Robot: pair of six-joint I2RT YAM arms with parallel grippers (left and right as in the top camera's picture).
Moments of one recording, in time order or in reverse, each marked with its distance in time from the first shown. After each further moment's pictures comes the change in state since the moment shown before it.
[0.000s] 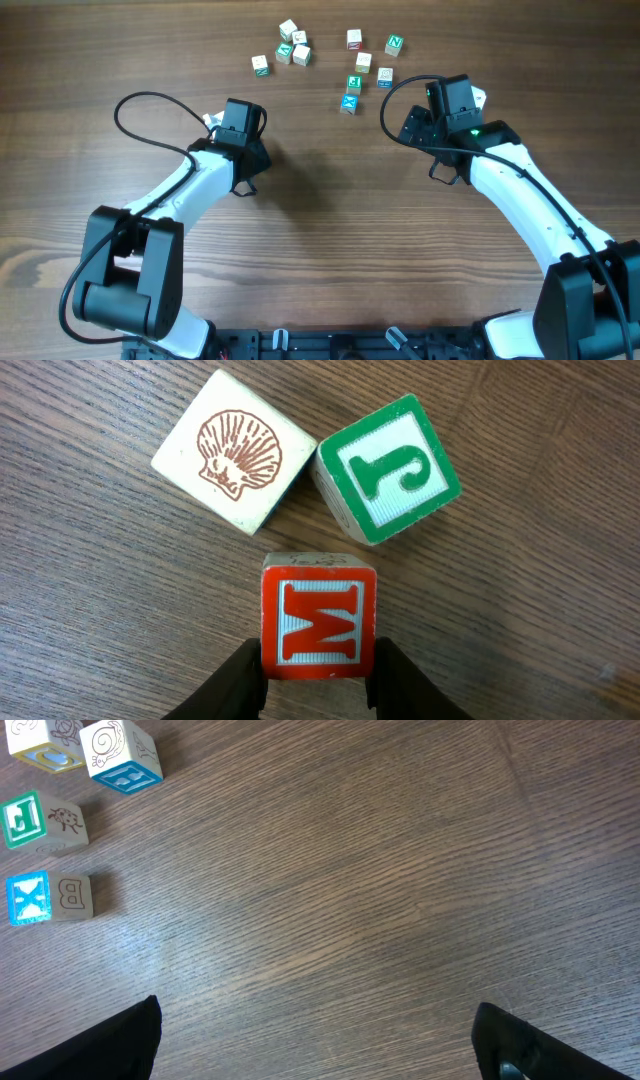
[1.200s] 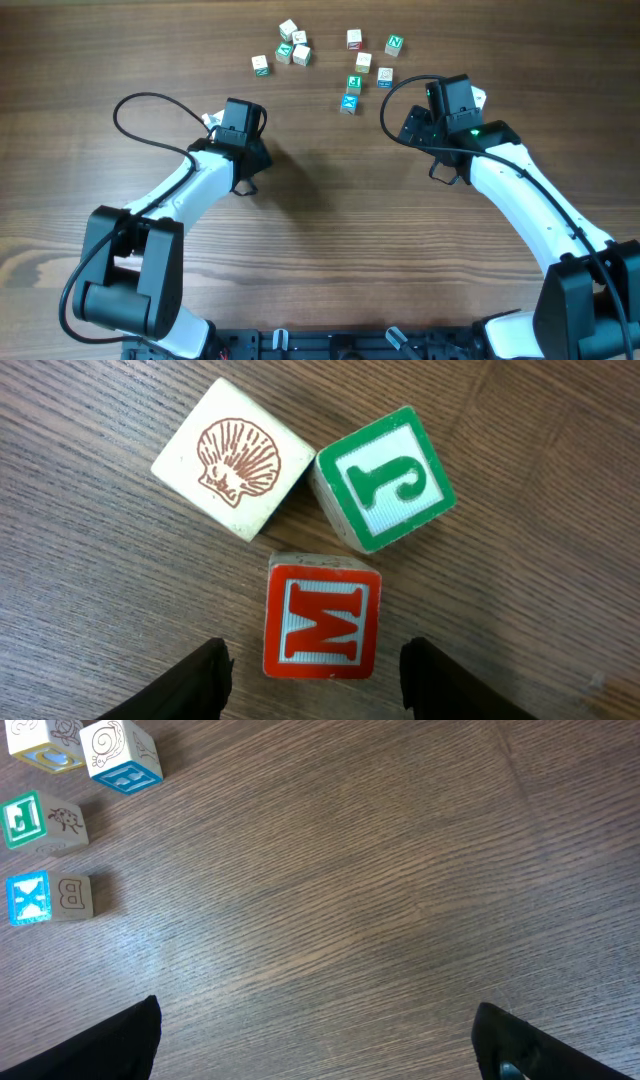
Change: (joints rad) left arm 0.000 0.000 0.000 0.011 -0.001 -0.019; right arm 0.000 0.000 0.000 0.000 0.000 0.000
